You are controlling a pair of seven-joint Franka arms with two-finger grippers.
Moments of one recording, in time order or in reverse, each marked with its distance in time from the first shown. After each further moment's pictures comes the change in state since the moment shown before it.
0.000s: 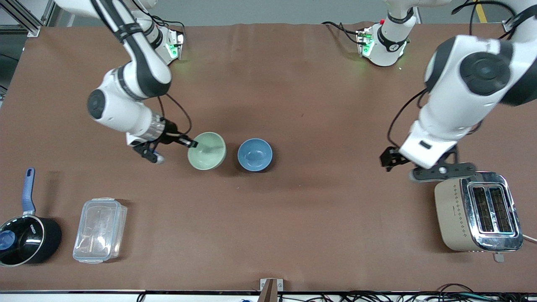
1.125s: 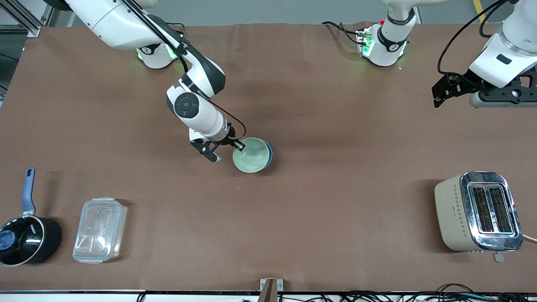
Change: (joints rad) left arm 0.081 -0.371 0.079 -0.242 -0.181 -0.162 0.265; right arm 0.056 0.328 0.196 0.190 -0.534 0.100 0.686
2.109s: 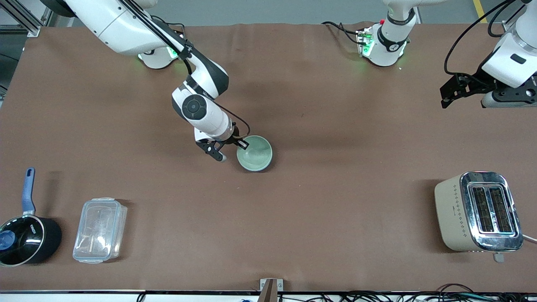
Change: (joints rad) left arm 0.017 0.002 0.014 0.008 -0.002 0.006 0.005; right arm -0.012 0.029 0.004 0.014 -0.051 -0.007 0.000
